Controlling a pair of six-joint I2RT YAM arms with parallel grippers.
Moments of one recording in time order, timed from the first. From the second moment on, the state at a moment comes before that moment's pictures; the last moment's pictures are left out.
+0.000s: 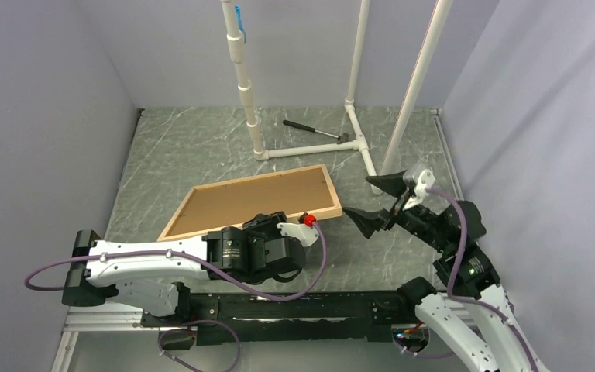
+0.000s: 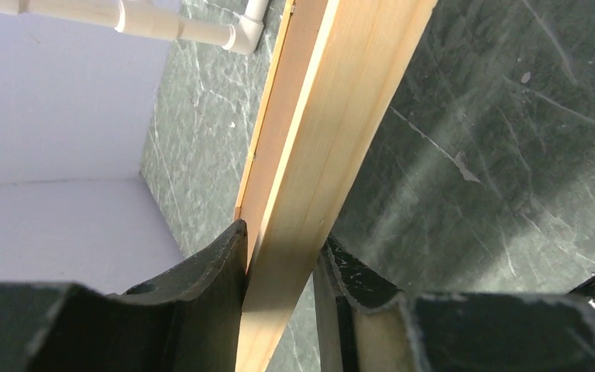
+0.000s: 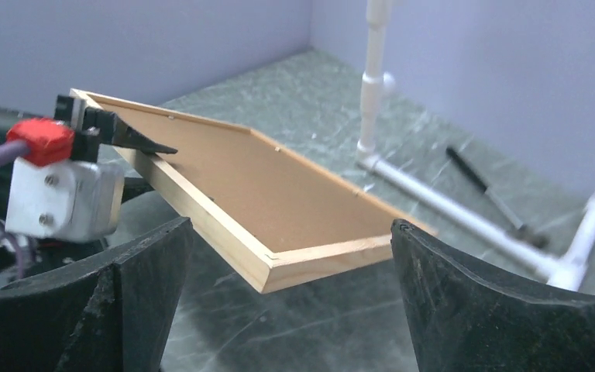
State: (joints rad) left arm -1.47 1.27 1.19 -0.95 -0.94 -0.02; right arm 0.46 0.52 0.81 -0.27 -0.45 0.08
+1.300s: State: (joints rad) left arm -1.46 1.26 1.25 -1.03 -0.89 0.01; right arm 0.68 0.98 0.89 -0.44 -0.77 -0.88
